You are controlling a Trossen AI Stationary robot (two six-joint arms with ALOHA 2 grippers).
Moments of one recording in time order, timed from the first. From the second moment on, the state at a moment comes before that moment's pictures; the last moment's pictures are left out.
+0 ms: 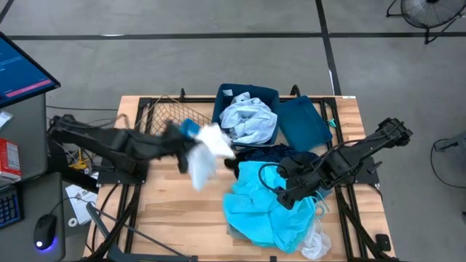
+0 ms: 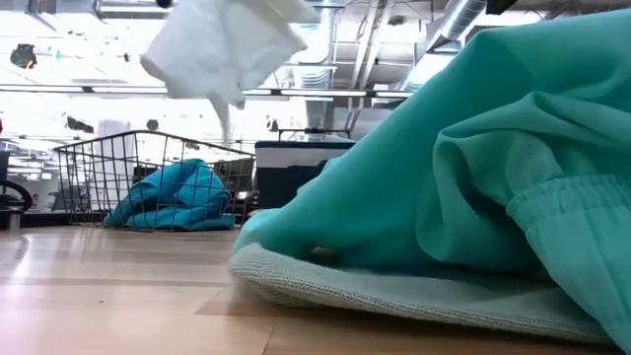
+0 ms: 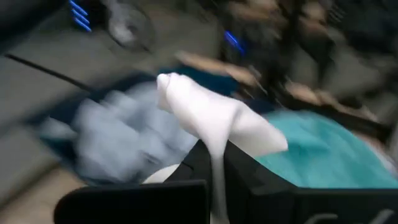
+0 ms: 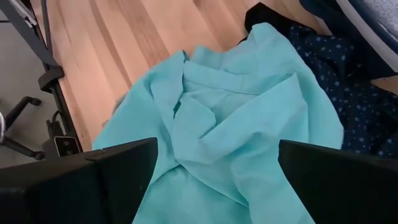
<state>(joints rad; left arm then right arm) -0.30 0.97 1.00 -0.40 -0.70 -0.34 0.52 1.43 1.42 -1.08 0.34 0.96</state>
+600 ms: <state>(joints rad) -0.09 0.76 1.00 -0.78 -1.15 -0.25 0.51 1.43 1.42 -1.03 0.34 0.97</state>
